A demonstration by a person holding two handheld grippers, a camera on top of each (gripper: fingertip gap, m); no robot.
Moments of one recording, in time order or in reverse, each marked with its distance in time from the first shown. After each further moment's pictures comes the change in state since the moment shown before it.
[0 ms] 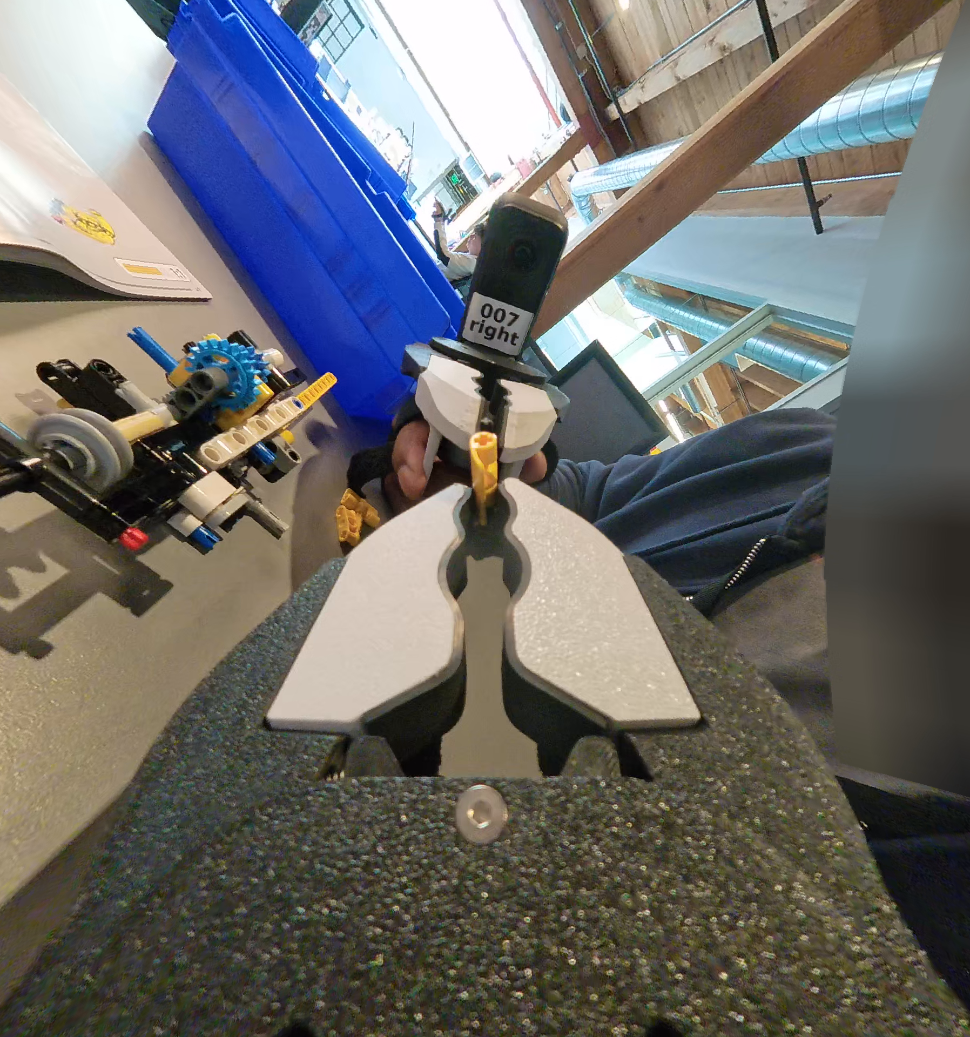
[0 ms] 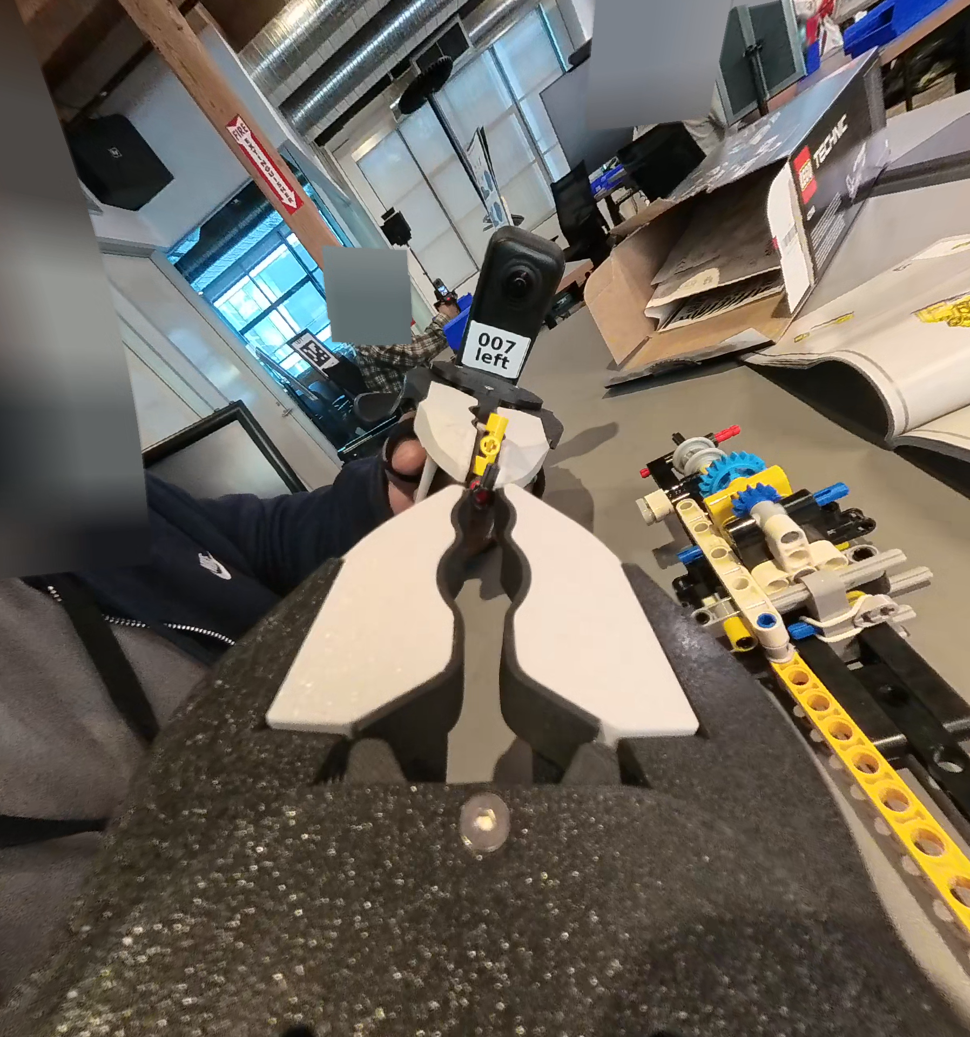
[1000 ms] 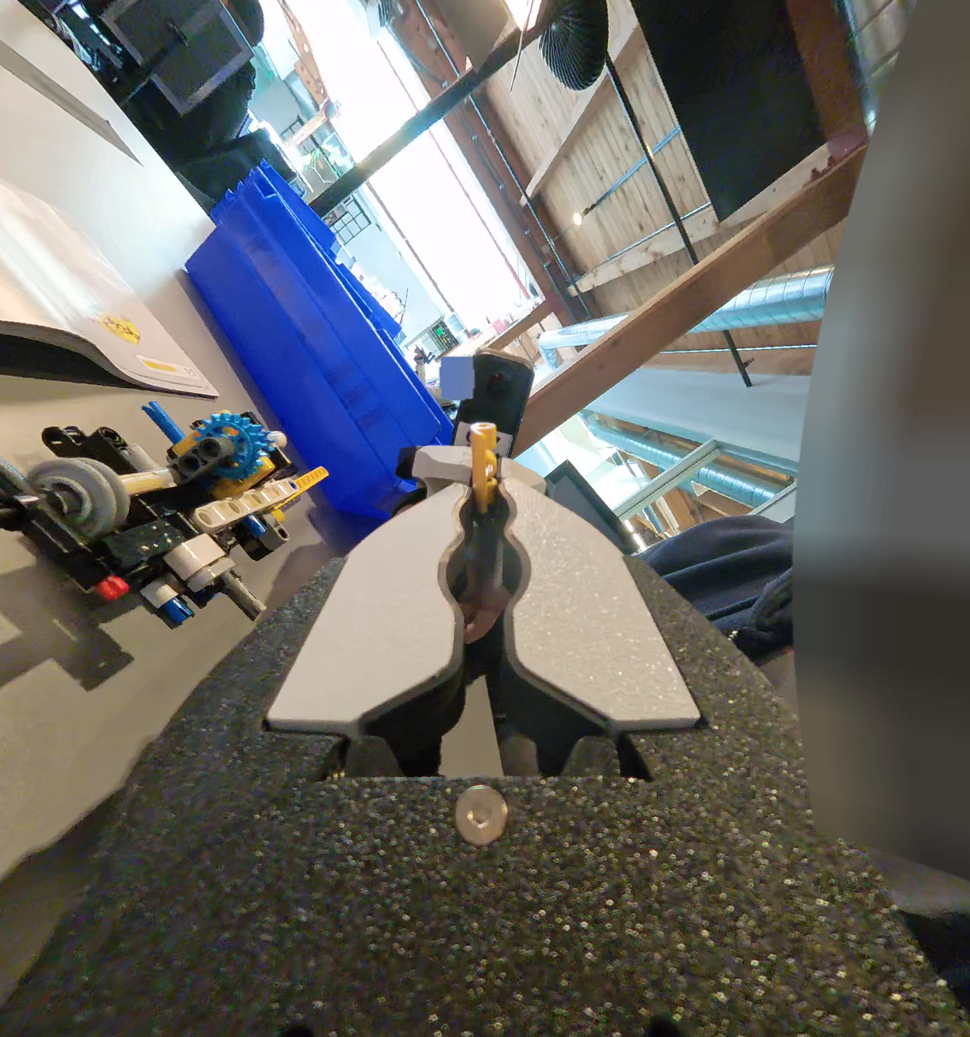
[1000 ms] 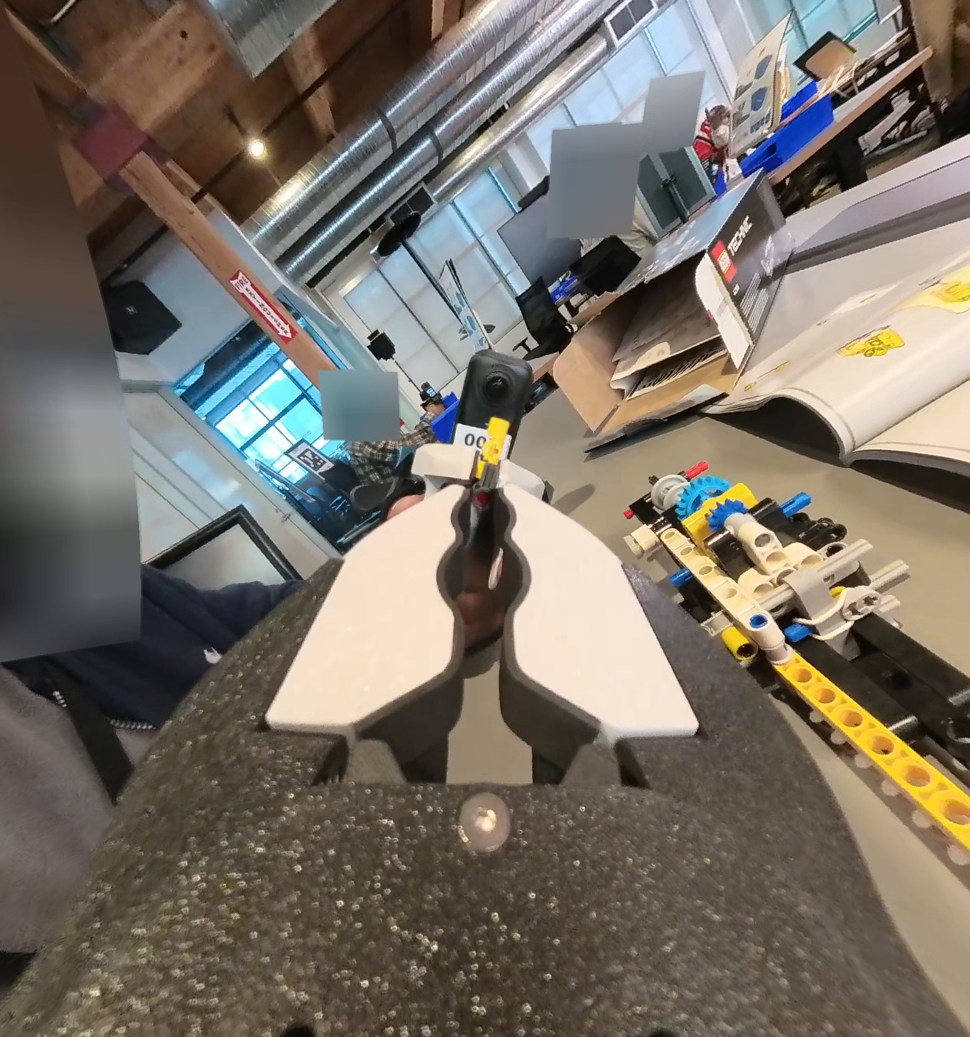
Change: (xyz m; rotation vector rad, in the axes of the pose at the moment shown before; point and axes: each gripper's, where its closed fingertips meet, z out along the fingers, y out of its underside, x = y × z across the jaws) left arm 0.001 -0.025 0.007 0.262 0.039 -0.051; right arm 0.004 -0.018 -0.004 0.195 0.059 0.085
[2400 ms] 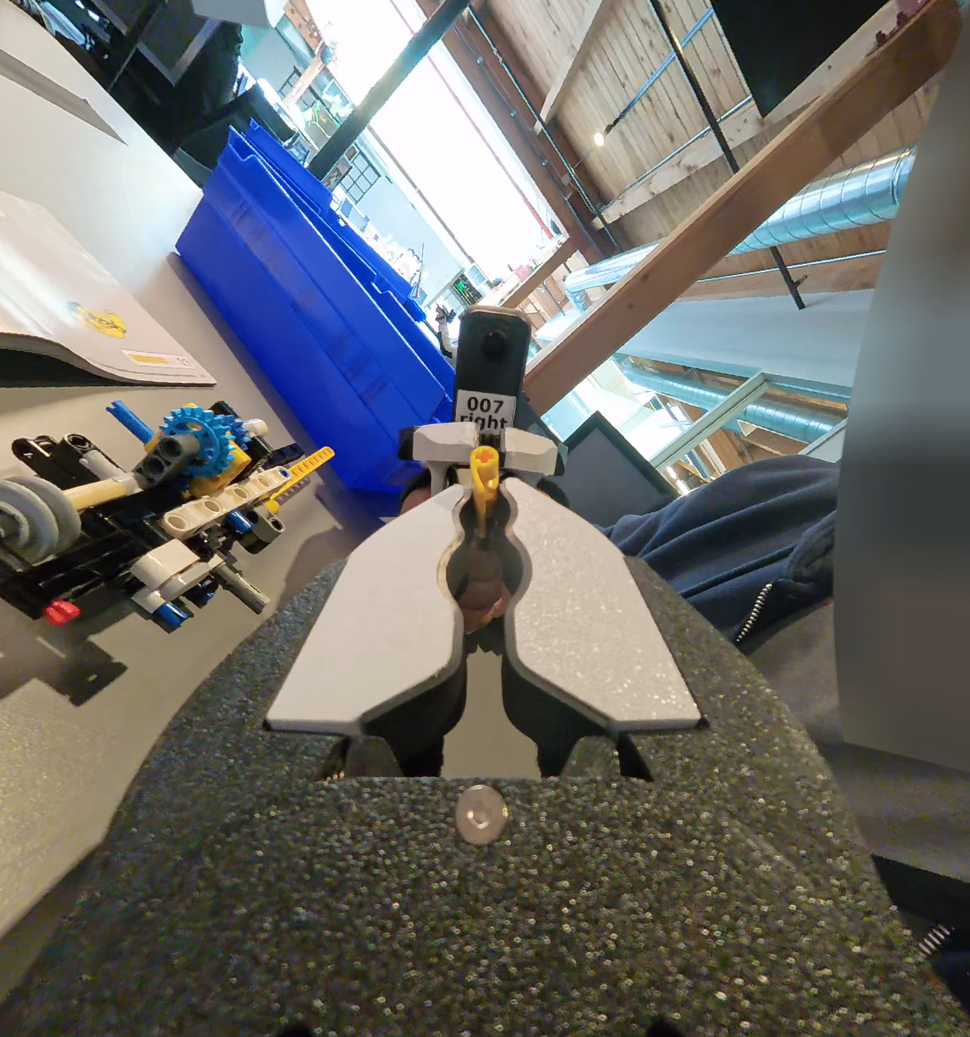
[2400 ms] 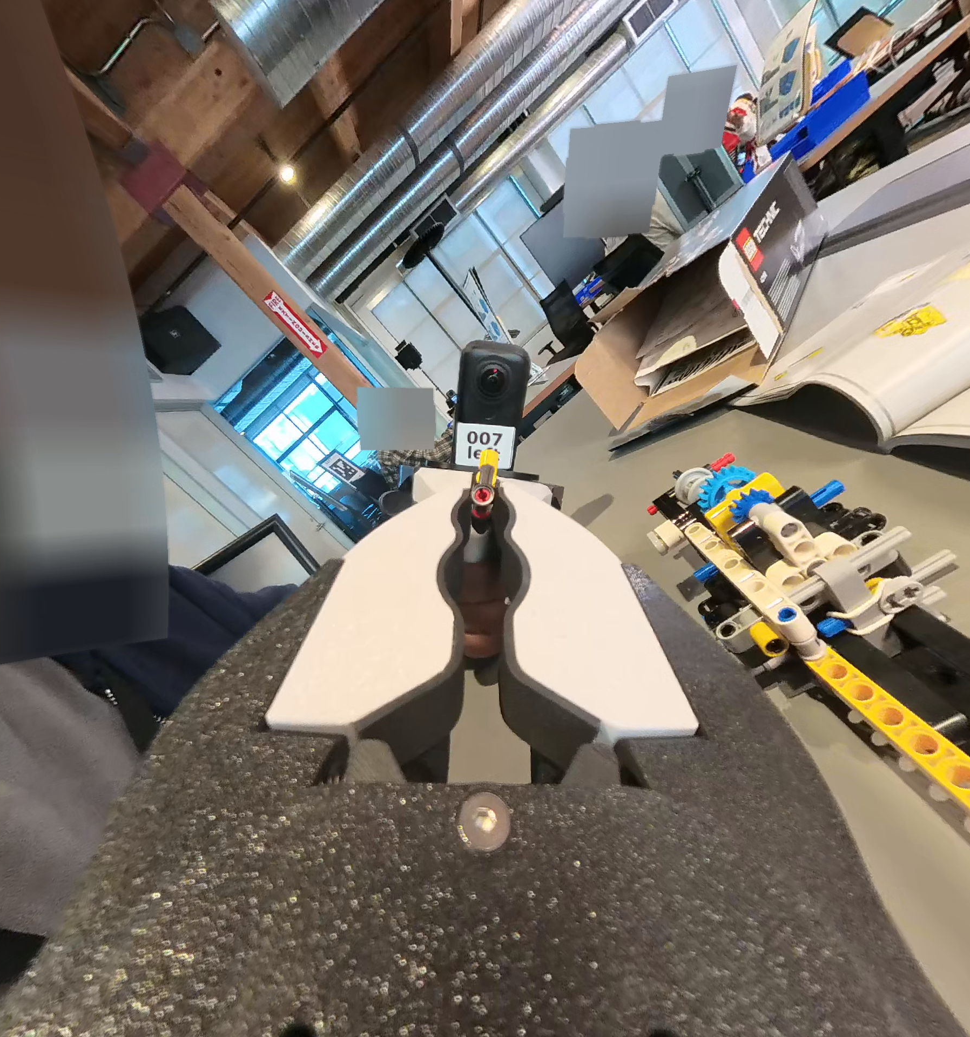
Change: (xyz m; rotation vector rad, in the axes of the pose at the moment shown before) left arm 0.003 0.015 0.008 -0.093 -0.032 0.110; right arm -0.005 0.001 -0.001 0.013 -0.044 0.056
